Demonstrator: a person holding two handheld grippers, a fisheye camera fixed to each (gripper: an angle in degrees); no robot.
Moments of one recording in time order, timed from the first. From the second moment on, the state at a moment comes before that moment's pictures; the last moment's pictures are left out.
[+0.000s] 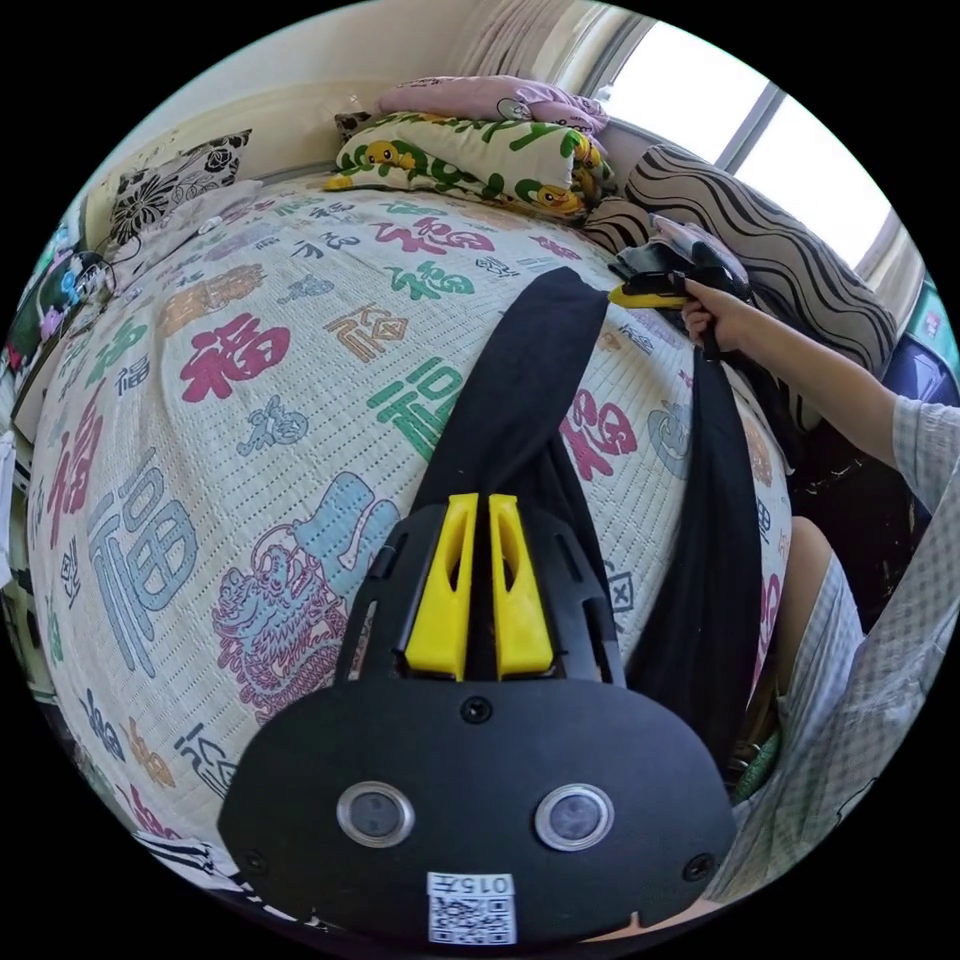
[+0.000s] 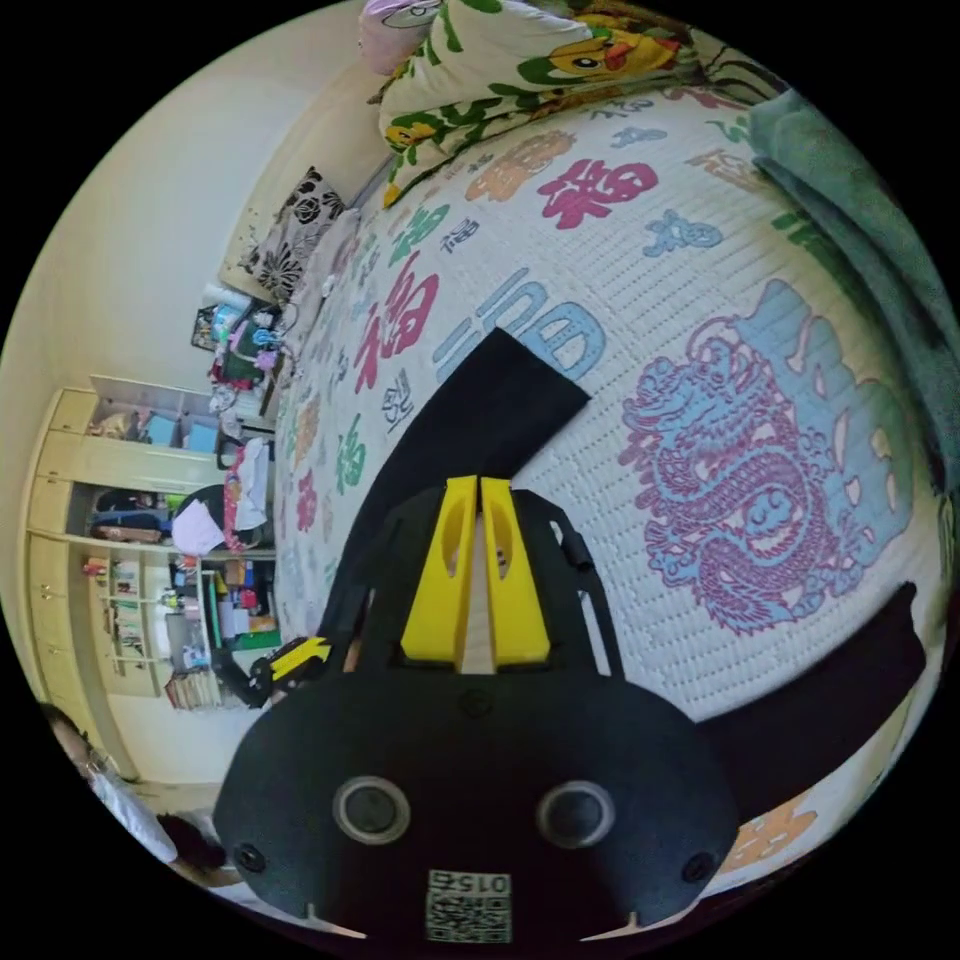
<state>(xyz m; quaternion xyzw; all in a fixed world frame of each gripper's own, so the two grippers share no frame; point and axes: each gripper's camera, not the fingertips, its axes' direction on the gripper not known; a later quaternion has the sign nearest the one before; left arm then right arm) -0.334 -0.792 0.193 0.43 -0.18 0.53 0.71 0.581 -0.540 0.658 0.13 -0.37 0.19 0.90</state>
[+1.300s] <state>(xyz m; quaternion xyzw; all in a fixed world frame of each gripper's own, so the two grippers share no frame) -0.423 -0.746 0.209 0.44 -0.13 0.48 0.75 0.489 -0.654 0.643 0.13 -0.50 0.15 0.84</state>
